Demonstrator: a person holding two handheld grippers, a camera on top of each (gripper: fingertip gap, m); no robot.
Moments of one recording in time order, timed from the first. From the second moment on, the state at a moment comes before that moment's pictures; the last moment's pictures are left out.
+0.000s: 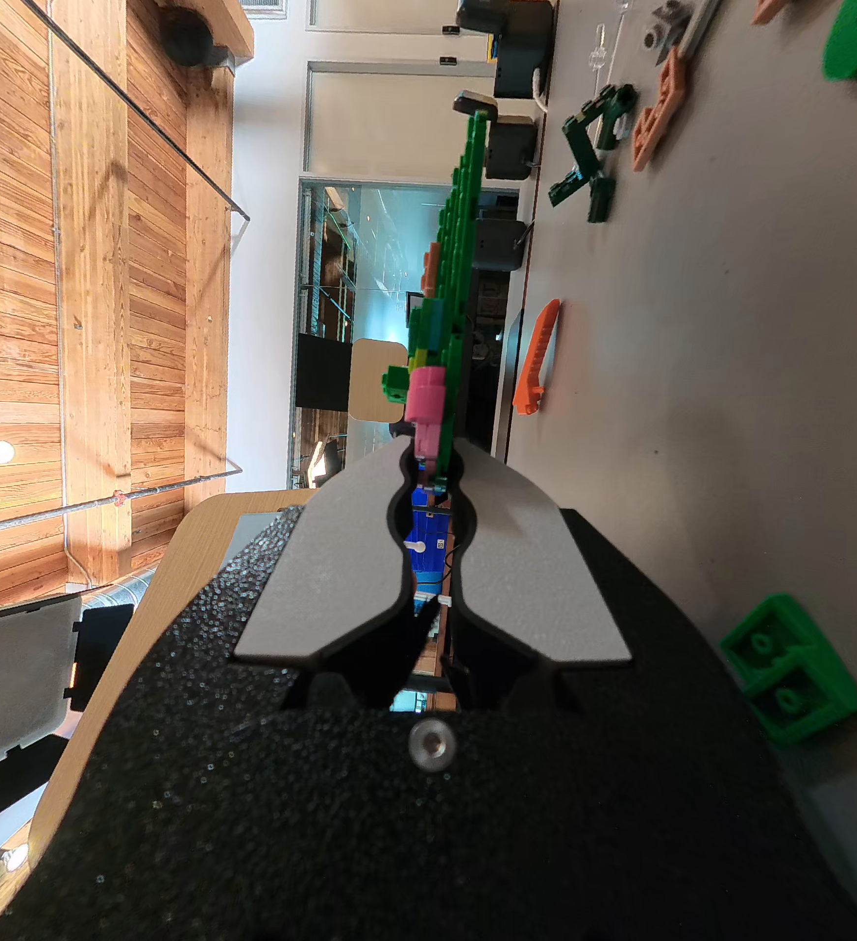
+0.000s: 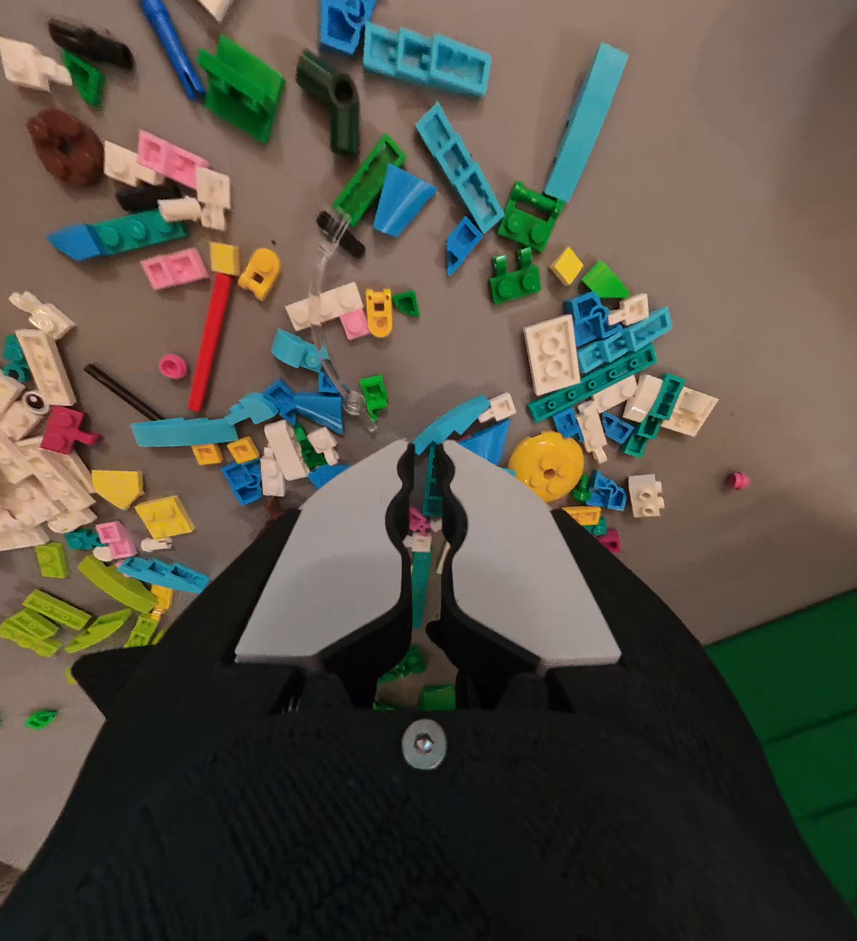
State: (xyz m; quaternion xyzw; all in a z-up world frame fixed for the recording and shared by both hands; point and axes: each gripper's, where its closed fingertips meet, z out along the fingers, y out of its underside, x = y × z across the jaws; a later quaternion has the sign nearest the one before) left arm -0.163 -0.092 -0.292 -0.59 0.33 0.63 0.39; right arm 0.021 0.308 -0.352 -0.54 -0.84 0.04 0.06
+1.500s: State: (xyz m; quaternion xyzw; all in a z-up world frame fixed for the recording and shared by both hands) left arm -0.163 -0.091 -0.294 -0.59 0.33 0.63 0.39; right arm 0.015 0.290 -0.357 -0.53 -0.84 0.12 0.01
